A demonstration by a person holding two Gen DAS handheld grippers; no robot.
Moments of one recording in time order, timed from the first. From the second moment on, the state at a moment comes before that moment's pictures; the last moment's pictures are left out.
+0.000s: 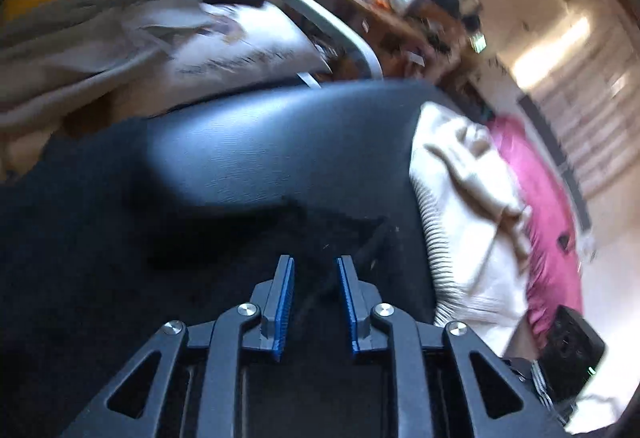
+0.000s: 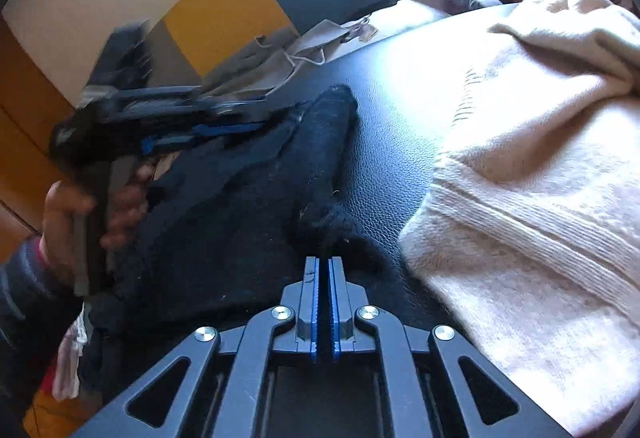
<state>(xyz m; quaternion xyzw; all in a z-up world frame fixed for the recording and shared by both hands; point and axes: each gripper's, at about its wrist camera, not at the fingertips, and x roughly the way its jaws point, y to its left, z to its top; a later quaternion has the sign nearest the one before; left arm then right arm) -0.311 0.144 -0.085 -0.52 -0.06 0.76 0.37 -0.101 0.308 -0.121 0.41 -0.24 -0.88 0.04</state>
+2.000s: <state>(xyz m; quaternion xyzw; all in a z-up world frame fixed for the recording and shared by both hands) -0.211 -0.165 -0.088 -0.46 -0.11 0.87 0.12 -0.250 0.274 -0.135 0.46 0.00 -0.89 0.00</state>
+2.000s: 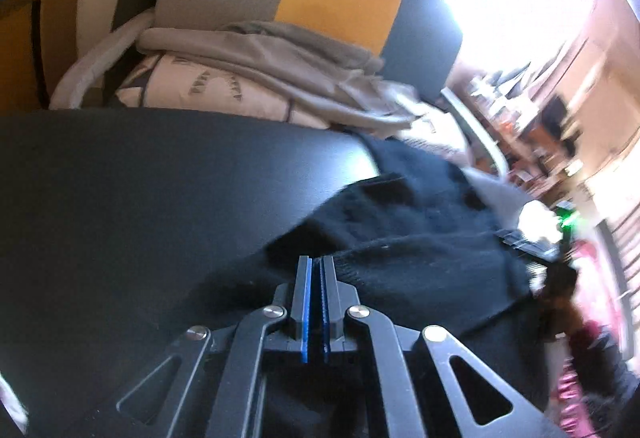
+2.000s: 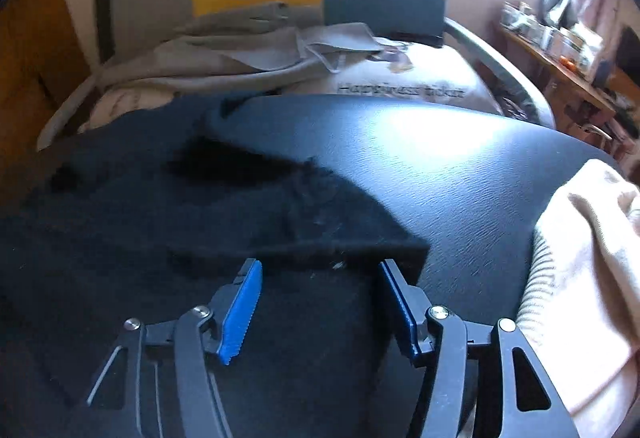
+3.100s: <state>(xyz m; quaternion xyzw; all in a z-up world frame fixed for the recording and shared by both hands) -0.166 -0.150 -0.134 -0.46 -0.10 0.88 0.07 -0.174 0.192 -0.135 0.43 0.03 -0.90 0.07</state>
